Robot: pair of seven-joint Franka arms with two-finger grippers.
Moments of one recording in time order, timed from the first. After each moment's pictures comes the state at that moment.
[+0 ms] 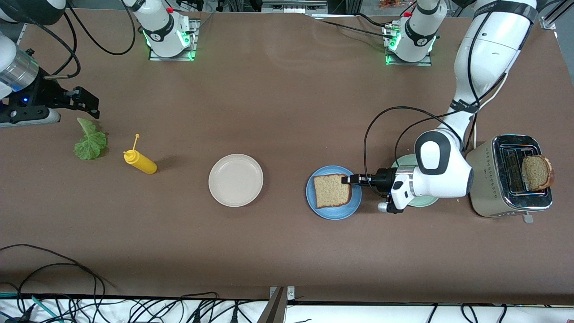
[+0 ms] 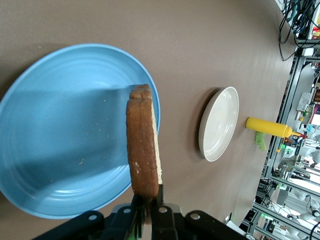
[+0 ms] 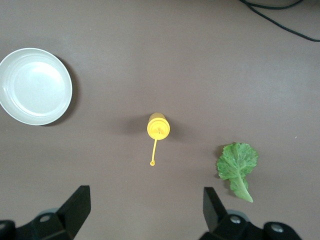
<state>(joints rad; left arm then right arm) -0.01 0.71 -0.25 -1.60 -0.89 2.08 0.30 0.05 -0.03 0.00 -1.75 -0.04 1.74 -0.07</state>
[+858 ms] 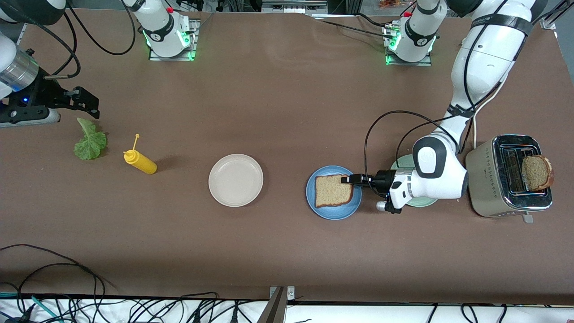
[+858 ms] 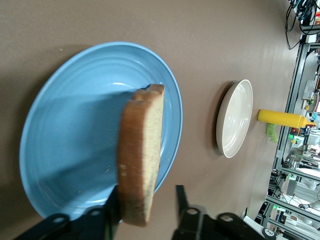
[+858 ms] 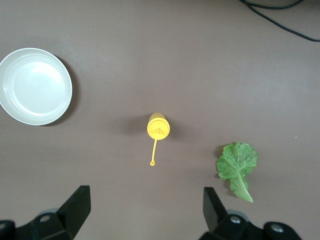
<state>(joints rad) 0.00 0.76 -0.24 -1.60 -0.89 2.10 0.42 0.05 -0.03 0.00 -1.75 -0.04 1.74 -0.07</state>
